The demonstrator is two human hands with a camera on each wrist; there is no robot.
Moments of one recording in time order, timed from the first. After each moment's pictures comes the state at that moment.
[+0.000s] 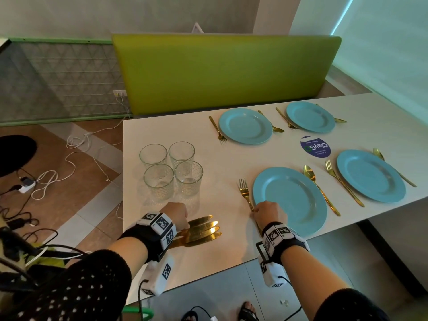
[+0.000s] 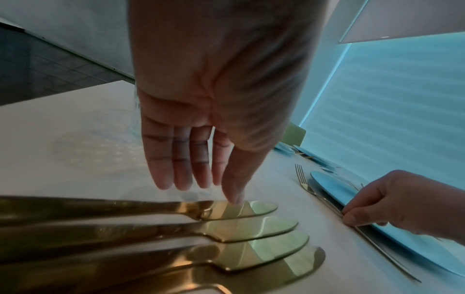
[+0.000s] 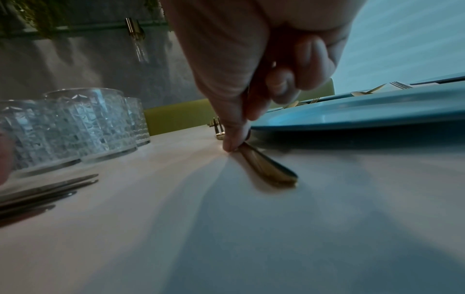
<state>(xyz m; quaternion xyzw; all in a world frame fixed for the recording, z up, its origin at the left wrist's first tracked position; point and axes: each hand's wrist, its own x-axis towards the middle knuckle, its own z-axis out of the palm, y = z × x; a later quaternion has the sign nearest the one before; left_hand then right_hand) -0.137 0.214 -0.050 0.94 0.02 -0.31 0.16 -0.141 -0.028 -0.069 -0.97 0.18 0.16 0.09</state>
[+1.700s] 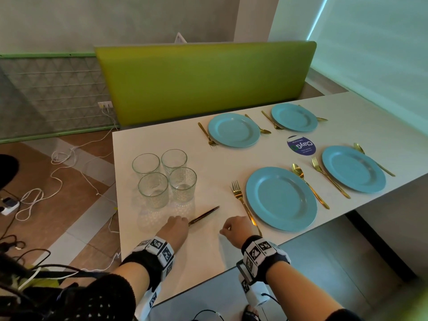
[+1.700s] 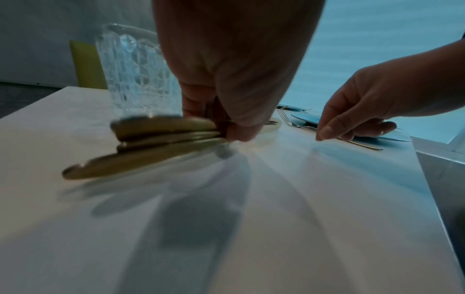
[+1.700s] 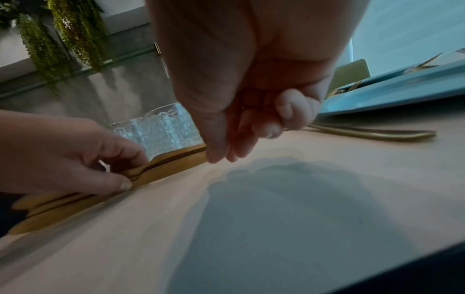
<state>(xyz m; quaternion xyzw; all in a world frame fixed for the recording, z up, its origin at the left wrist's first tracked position) -0.156 0.208 -0.076 0.96 -0.13 -0.25 -0.01 -0.177 0.029 -0.059 -0.95 0.09 0.22 0.19</state>
